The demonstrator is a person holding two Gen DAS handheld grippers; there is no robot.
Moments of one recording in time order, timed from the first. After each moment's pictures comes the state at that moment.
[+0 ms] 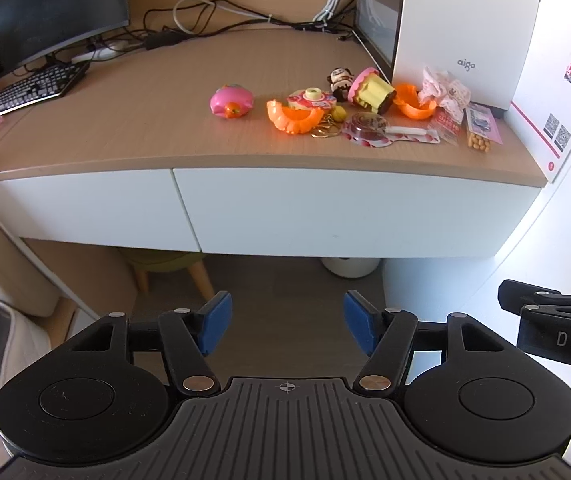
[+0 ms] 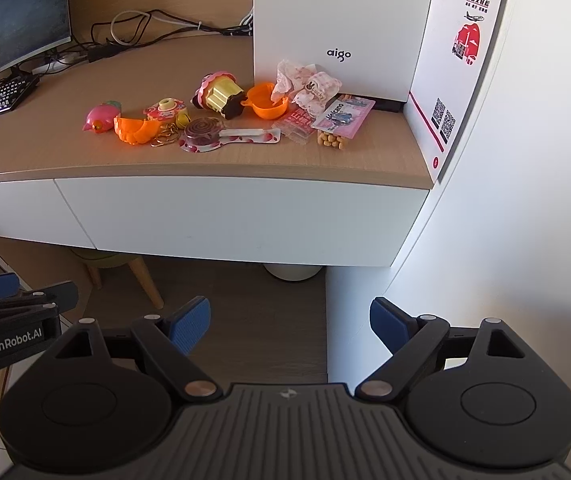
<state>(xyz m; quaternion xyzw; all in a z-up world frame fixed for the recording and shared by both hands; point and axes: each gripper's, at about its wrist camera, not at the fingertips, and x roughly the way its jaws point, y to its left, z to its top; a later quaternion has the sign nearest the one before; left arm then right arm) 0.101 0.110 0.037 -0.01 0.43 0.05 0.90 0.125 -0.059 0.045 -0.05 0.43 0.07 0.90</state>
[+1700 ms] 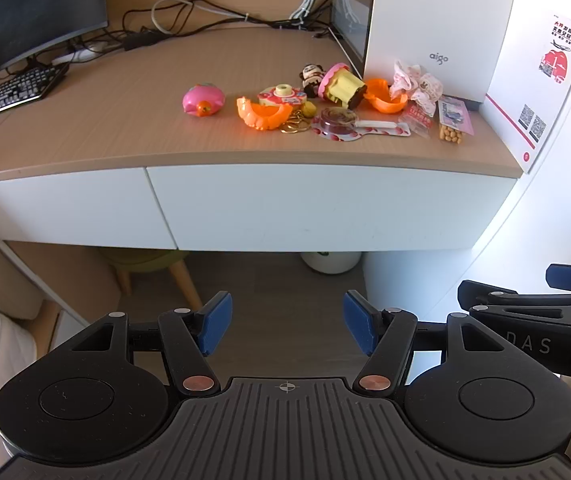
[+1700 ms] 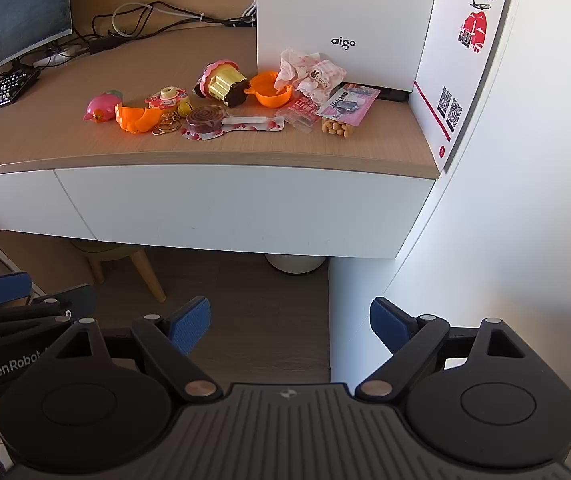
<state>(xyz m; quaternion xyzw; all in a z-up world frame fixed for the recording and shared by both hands) 0.096 0.096 0.038 -0.01 0.43 0.02 0.90 0.125 -0.058 0.039 -0.05 0.44 0.07 0.89</state>
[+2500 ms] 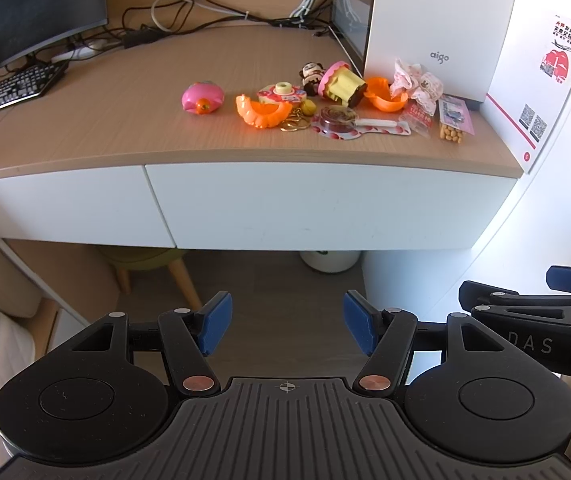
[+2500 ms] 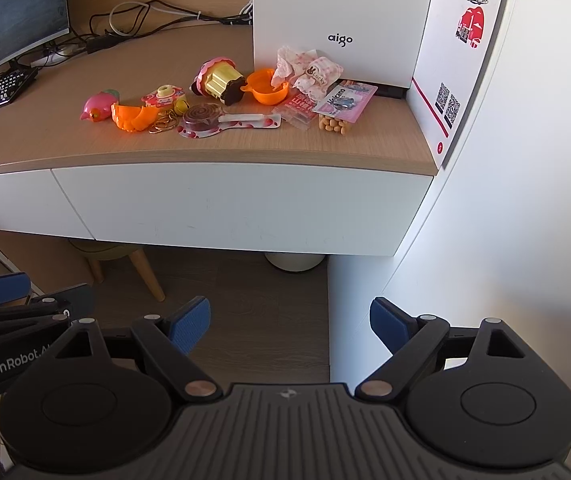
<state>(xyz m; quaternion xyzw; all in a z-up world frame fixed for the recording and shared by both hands) 0.097 0.096 0.037 -0.01 0.43 0.02 0.90 0.126 -0.061 0.037 -0.05 0.44 0.07 0.89</state>
